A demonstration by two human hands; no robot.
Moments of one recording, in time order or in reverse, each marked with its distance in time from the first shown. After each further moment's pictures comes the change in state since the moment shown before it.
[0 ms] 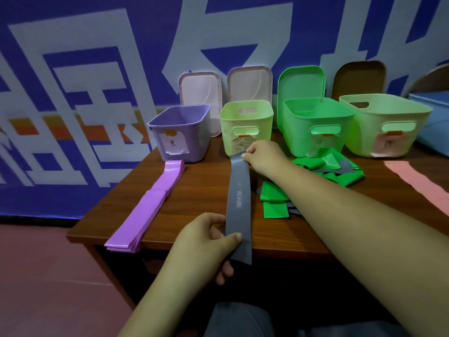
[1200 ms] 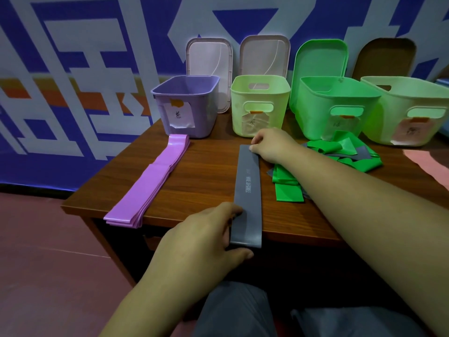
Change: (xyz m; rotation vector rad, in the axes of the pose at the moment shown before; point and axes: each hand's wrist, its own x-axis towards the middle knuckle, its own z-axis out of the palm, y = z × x) left_hand -0.019 -0.020 -0.021 0.768 0.042 0.396; right_hand 0.004 0.006 0.020 -0.236 -0.105 -0.050
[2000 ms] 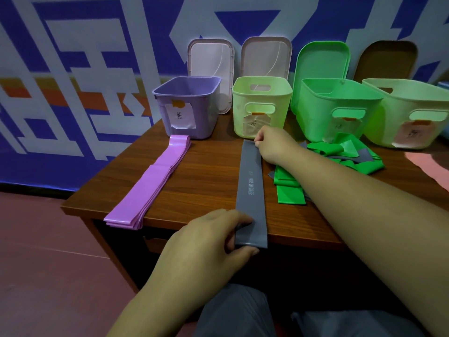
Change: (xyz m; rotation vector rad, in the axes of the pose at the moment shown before) left_hand 0.003 -0.014 0.018 -0.028 0.062 0.148; right_hand 0.013 0.005 0.006 0.005 0.076 -0.018
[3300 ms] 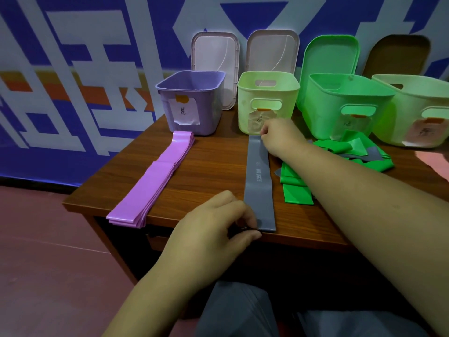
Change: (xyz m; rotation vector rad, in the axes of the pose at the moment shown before) left_hand 0.018 -0.010 -0.004 -0.172 0.062 0.105; right_hand 0.015 -0.003 0.001 -0.132 0.061 0.024
